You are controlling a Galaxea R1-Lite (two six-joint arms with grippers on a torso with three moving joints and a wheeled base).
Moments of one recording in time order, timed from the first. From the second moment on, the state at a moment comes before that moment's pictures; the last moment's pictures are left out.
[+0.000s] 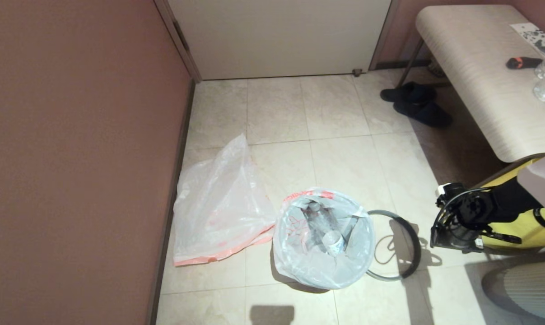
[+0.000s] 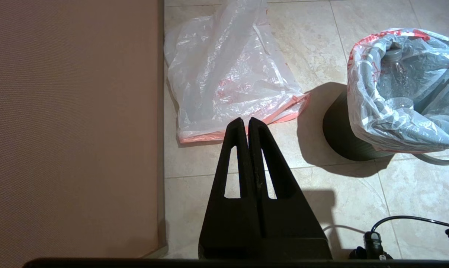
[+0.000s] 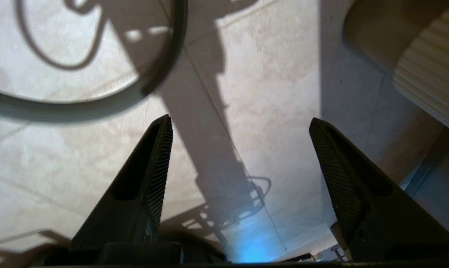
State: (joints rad) left arm 0.00 0.00 -0.01 0.02 0.00 -0.01; right arm -0.09 2.36 -1.37 0.17 -0.25 0.22
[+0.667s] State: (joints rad) left arm 0.00 0.00 -0.01 0.02 0.00 -0.01; right arm 0.00 1.98 -0.93 0.03 0.09 0.34
